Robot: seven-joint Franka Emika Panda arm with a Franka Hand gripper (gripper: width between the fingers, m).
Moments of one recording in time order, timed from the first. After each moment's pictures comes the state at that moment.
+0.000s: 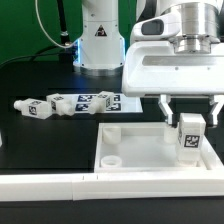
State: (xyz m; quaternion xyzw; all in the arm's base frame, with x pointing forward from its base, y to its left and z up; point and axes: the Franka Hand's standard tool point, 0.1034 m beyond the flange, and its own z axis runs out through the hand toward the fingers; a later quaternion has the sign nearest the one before) arm 0.635 0.111 0.085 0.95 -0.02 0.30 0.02
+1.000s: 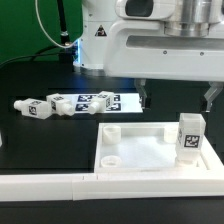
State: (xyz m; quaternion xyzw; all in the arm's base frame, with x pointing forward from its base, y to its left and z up) arm 0.648 0.086 0.109 1.00 -0.06 -0.03 0.02
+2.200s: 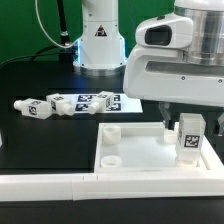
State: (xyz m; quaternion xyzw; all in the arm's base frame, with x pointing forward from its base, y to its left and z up) arm 0.646 0.110 0.083 0.99 -0.12 0.00 0.02
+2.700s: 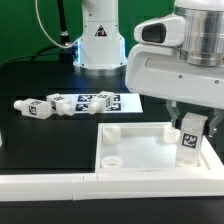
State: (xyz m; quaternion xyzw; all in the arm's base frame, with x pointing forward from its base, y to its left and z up) arm 0.646 0.110 0.083 0.96 -0.29 0.01 0.02
